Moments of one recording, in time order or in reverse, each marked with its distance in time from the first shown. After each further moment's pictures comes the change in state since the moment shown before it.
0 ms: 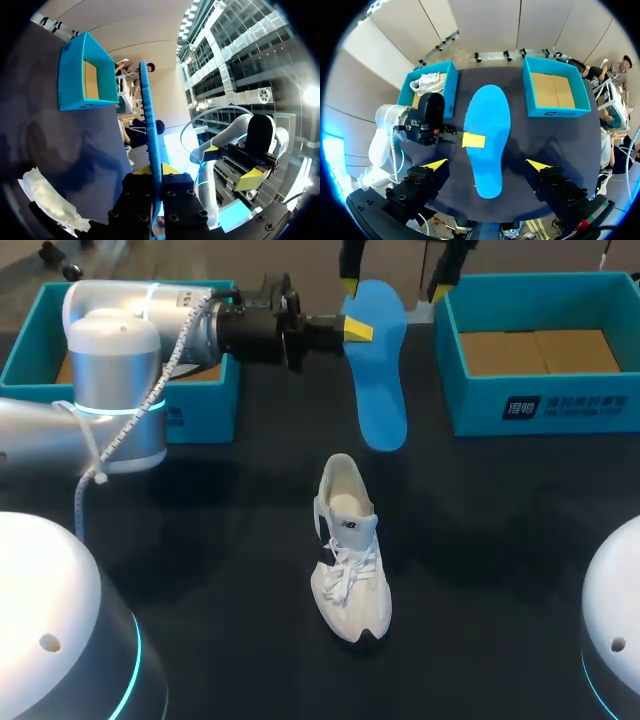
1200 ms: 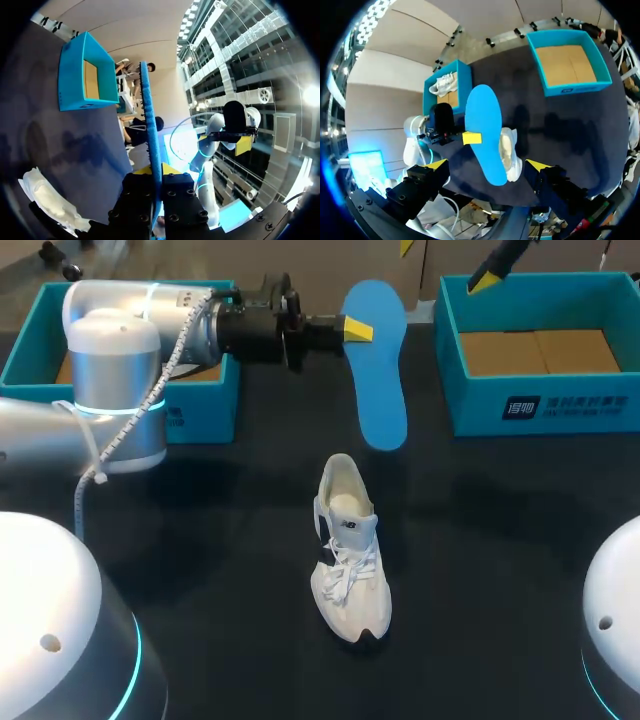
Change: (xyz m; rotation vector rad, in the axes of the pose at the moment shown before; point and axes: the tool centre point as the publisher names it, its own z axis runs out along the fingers) left arm 0.000 0.000 0.000 0.000 0.000 0.000; right arm -0.044 0.016 -0.026 0.136 0.323 0.142
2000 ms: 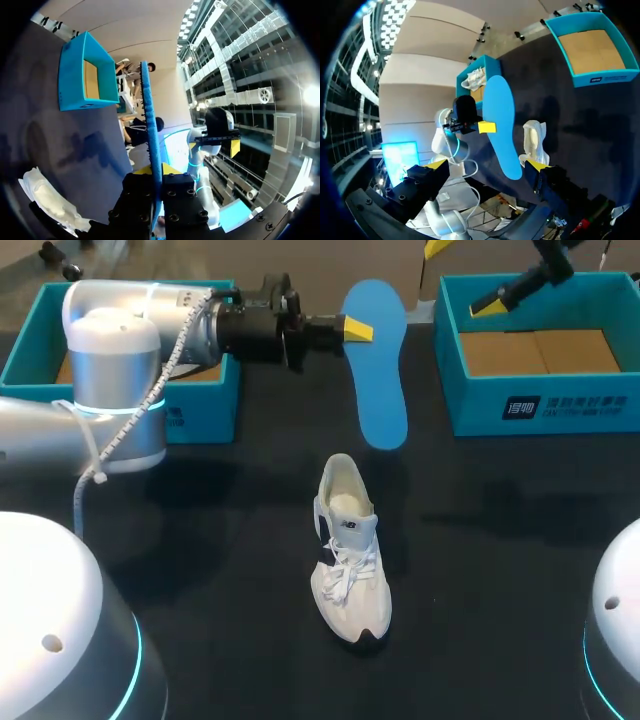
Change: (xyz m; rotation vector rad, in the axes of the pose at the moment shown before) left arm 0.000 0.000 0.000 0.000 0.000 0.000; right arm -0.013 -0.019 -0.006 0.073 0.369 0.013
